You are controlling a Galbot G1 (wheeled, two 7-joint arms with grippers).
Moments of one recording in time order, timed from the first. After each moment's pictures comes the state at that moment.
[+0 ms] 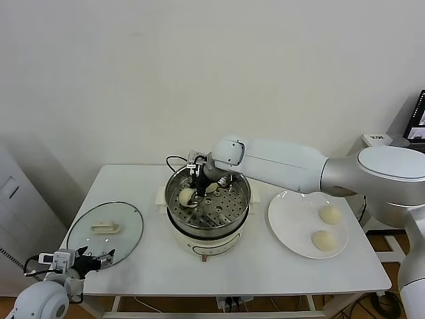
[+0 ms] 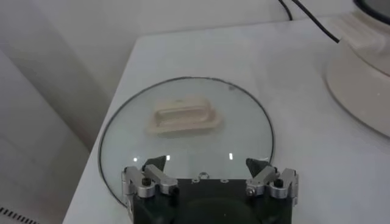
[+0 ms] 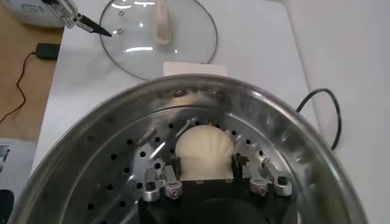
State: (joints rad) left arm 1.43 -0.86 -0.53 -1.91 -0.69 0.61 -0.21; right arm 0.48 1.28 -1.35 1.17 0.85 -0.50 -0.63
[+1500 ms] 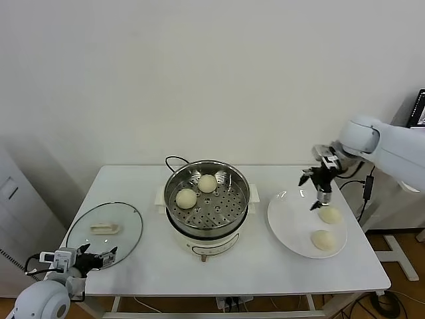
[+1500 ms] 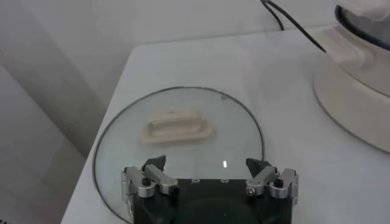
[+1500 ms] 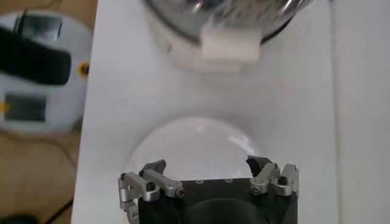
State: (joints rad) left arm 1.43 -0.86 -0.53 -1.94 -0.69 0.61 -0.22; right arm 0.60 0.63 -1.39 1.23 0.30 -0.08 -1.19
